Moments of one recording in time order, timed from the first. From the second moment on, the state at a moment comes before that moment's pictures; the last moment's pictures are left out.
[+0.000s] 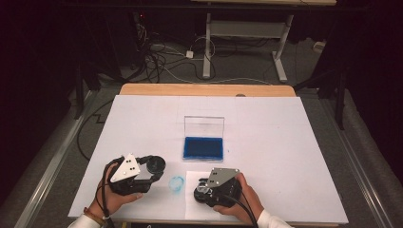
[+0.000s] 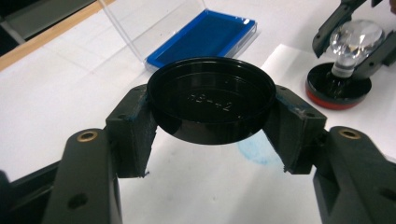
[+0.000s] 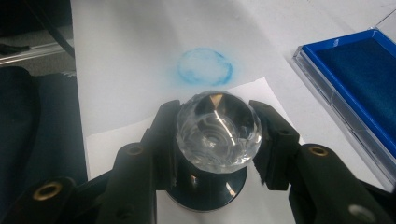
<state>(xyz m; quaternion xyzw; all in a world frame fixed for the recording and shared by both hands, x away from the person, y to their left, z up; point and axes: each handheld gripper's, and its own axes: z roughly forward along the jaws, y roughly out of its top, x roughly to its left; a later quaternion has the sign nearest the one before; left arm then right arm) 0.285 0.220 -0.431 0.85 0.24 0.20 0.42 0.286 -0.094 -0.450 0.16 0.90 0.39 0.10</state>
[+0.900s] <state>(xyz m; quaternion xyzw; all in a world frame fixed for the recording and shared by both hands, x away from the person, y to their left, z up) 0.269 0.247 -0.452 0.85 0.28 0.20 0.39 0.286 -0.096 -0.452 0.17 0.90 0.39 0.10</state>
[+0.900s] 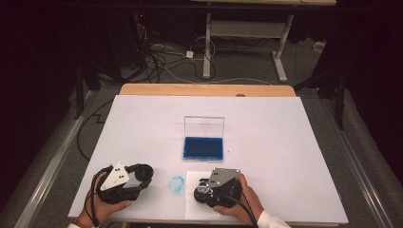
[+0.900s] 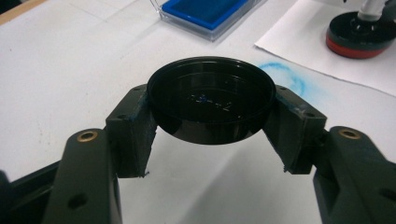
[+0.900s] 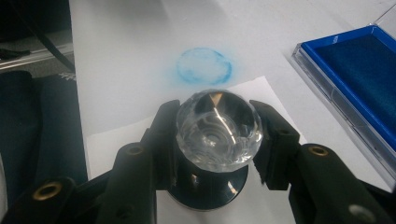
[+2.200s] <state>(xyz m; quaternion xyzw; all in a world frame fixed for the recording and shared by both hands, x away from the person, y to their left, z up) 0.263 0.246 -0.451 0.86 0.27 0.21 0.39 0.285 -0.094 -0.453 0.16 0.90 0.38 0.11</state>
